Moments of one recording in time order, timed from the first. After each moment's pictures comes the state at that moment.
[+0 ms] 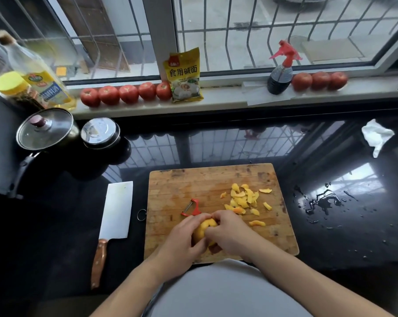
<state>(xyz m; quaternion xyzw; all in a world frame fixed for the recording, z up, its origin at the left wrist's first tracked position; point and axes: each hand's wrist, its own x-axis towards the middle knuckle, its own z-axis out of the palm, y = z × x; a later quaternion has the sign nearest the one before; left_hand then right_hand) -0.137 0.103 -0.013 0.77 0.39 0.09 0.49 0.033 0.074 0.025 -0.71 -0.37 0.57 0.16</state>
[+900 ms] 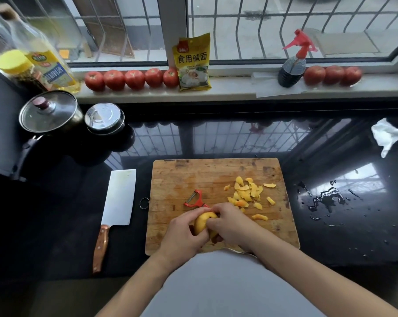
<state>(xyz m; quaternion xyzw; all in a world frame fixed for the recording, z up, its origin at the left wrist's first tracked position) -0.135 0.091 -0.024 0.69 0.49 0.17 0.50 0.032 0.082 0.008 -0.71 -0.41 0.56 0.11</state>
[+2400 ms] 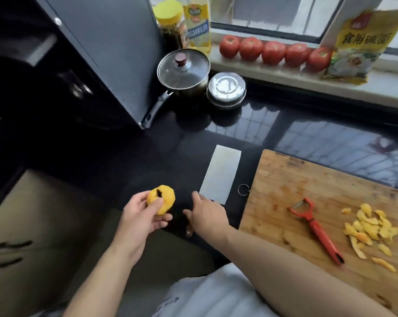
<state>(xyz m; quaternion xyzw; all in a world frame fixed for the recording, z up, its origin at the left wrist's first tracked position) -0.410 0.094 0.009 0.20 0.73 0.39 0.53 -0.263 0.145 -0.088 -0.59 -0.73 0.34 -0.08</state>
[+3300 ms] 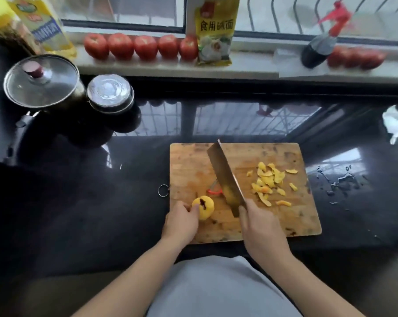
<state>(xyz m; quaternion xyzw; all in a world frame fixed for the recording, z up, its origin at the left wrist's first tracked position) -0.198 0.132 -0.075 0.48 0.68 0.00 0.55 -0.036 0.050 0.004 -0.83 -0.49 0.27 0.09</state>
